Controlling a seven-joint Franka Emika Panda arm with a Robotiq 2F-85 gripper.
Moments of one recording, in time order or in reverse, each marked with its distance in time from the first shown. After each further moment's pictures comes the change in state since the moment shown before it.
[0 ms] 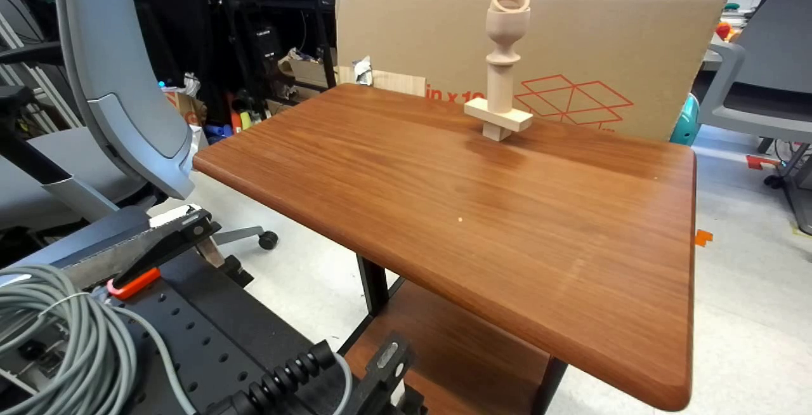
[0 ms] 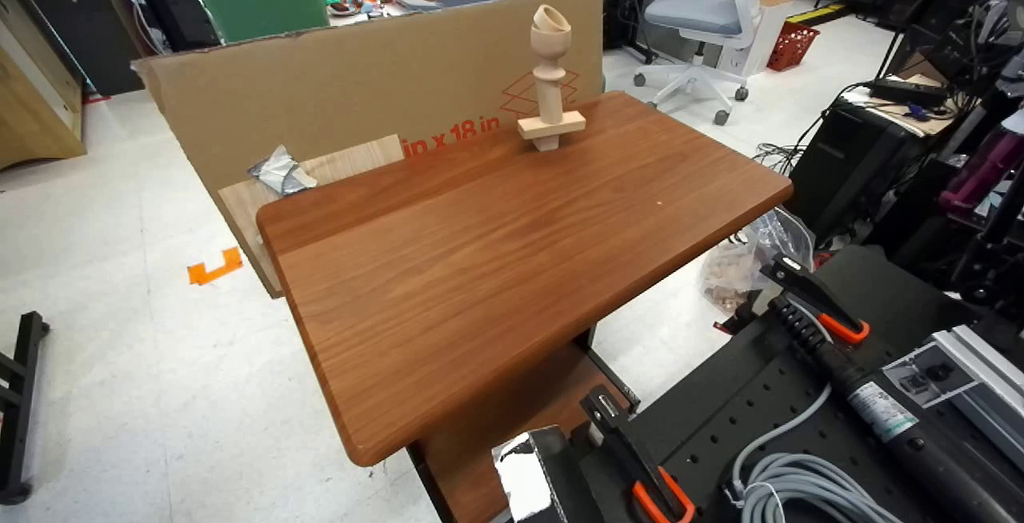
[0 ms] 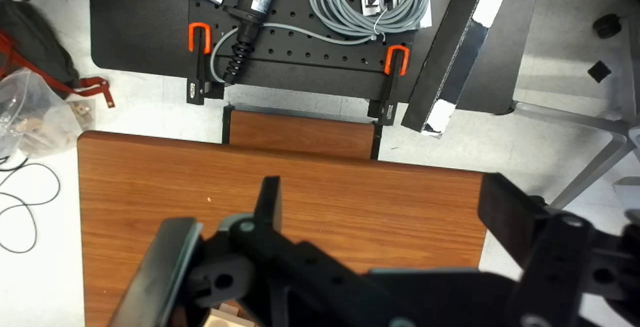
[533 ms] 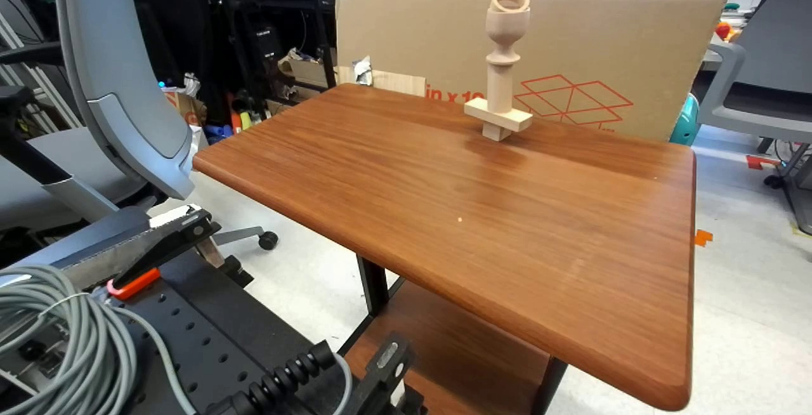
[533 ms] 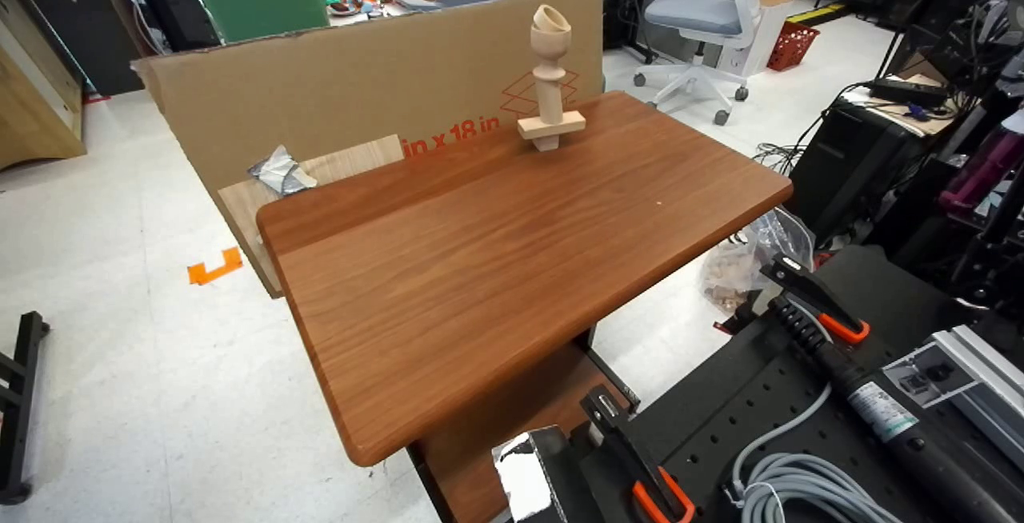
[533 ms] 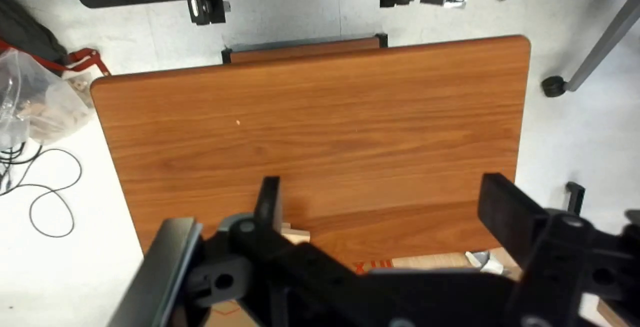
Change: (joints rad) arm -0.066 0.162 -0.072 0.120 0.001 0.189 0.075
